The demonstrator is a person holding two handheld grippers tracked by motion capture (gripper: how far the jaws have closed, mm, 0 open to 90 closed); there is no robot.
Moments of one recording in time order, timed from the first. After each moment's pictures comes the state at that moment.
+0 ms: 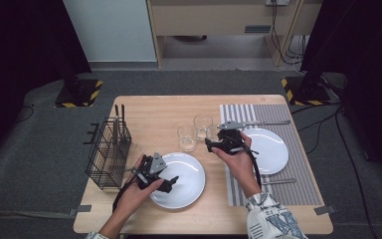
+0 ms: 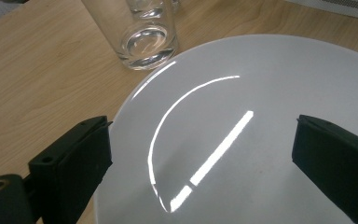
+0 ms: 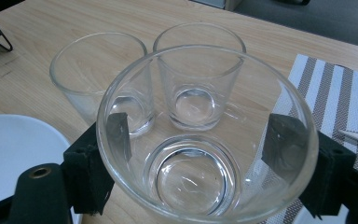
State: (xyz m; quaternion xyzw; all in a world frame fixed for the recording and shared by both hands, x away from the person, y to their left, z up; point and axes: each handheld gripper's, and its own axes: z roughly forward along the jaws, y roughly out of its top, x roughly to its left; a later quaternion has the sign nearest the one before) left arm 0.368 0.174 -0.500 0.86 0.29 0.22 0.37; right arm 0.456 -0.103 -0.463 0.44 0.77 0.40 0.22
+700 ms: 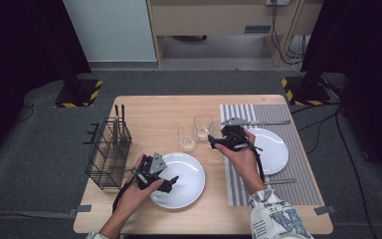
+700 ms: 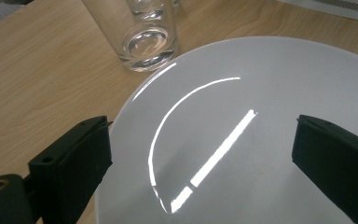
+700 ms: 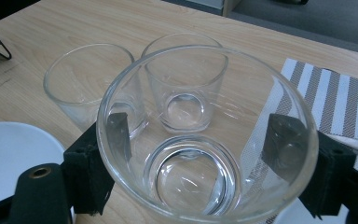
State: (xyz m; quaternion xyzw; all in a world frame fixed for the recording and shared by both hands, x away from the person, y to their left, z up) left arm 0.367 0.175 -0.499 0.86 0.29 0.22 0.37; right arm 0.462 -0.114 -0.452 0.44 0.77 0.41 0.22
